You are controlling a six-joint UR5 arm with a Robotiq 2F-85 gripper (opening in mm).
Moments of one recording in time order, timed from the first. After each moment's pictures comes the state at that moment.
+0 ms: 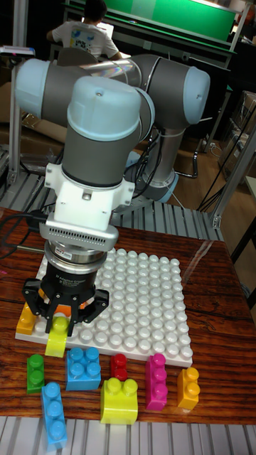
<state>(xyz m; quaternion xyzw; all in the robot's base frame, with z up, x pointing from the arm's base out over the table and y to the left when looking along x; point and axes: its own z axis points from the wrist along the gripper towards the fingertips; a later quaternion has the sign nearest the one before) 0.731 -0.089 0.141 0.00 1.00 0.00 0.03</state>
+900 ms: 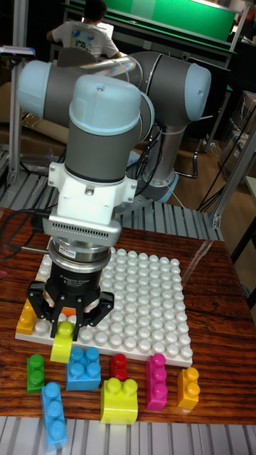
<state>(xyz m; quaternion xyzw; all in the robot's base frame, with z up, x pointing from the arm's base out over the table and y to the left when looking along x) 0.734 -0.078 0.144 0.03 1.00 0.01 0.06</state>
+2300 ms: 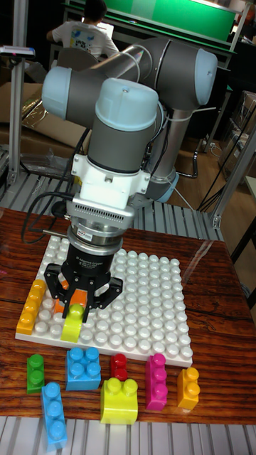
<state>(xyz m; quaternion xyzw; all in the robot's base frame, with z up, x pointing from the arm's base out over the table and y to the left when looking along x) 0.692 -0.068 0.133 0.03 1.00 -0.01 0.06</state>
